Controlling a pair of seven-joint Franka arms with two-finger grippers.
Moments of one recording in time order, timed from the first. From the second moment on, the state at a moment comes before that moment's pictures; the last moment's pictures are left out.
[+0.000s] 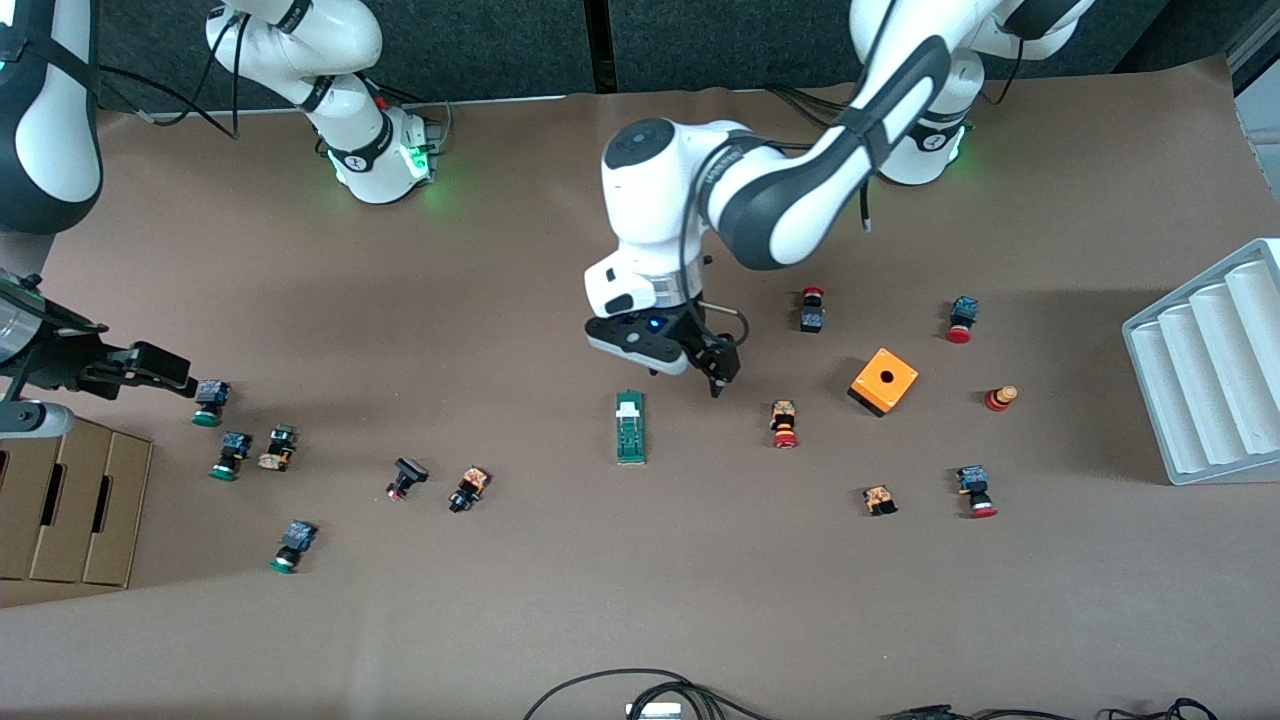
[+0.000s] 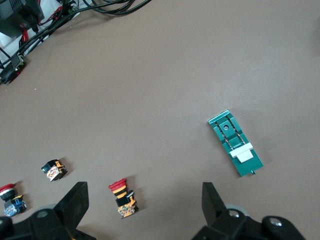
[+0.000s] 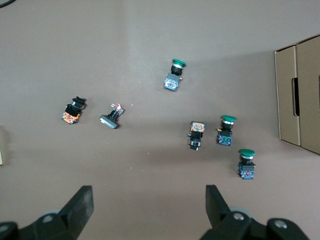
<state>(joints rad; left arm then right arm) -0.35 0.49 -0.53 -1.50 0.61 2.01 -0.56 0.01 0.12 -0.08 -1.59 0.04 1.72 -0.03</state>
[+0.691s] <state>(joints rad) -0.05 0.29 -0.53 -1.47 0.18 1.80 -0.23 0.00 0.11 -0.07 -1.58 0.04 1.71 -0.03</state>
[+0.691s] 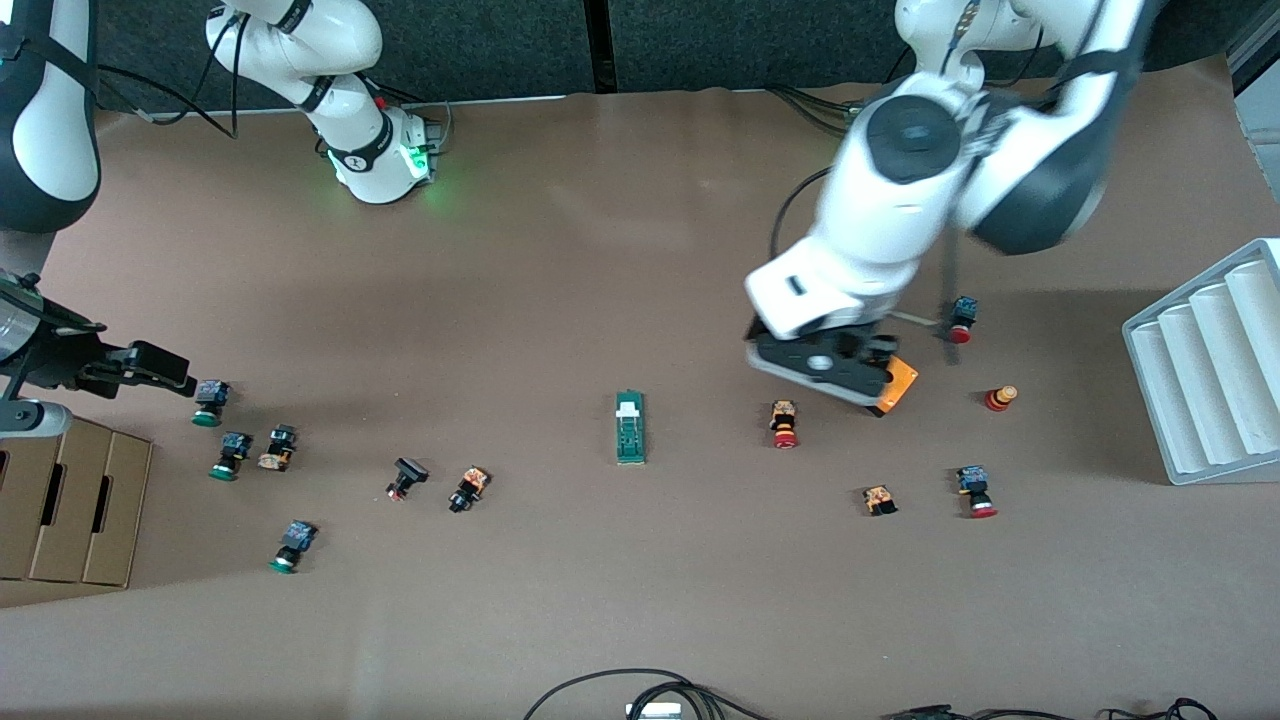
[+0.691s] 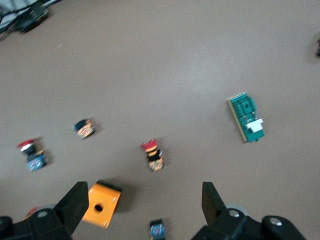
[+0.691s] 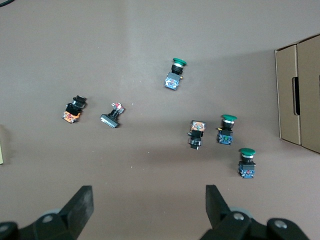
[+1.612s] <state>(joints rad) 0.01 0.08 -0.22 -1.51 0.03 1.60 -0.01 -0.07 0.07 -0.03 -1.59 0.04 1.71 -0.02</state>
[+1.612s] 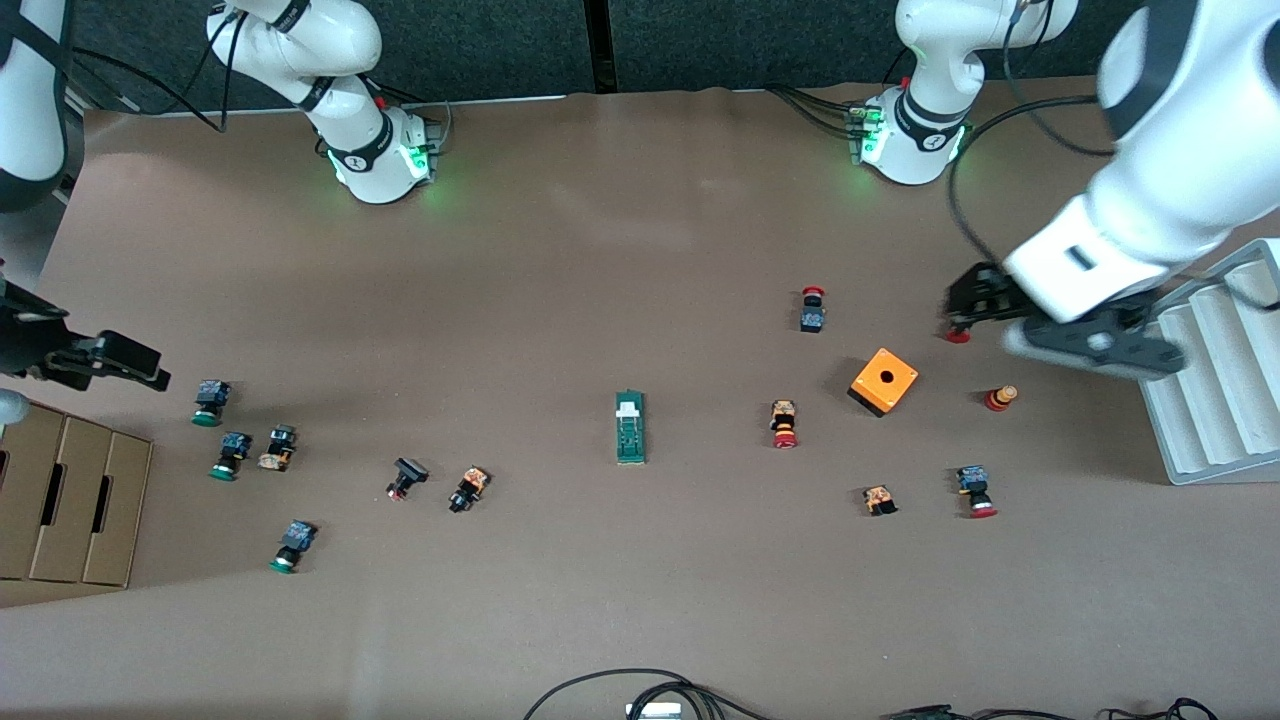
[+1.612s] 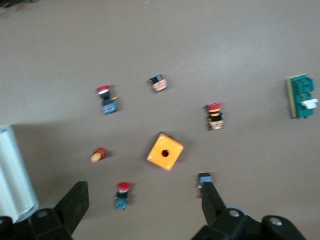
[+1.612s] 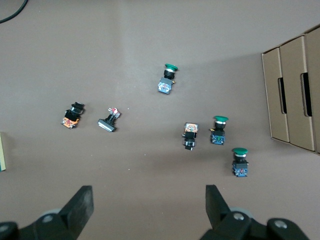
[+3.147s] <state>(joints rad) -0.02 -0.08 -0.02 -1.70 0.02 1.58 0.03 -0.07 0.05 -0.03 -1.62 0.04 1.67 -0.02</state>
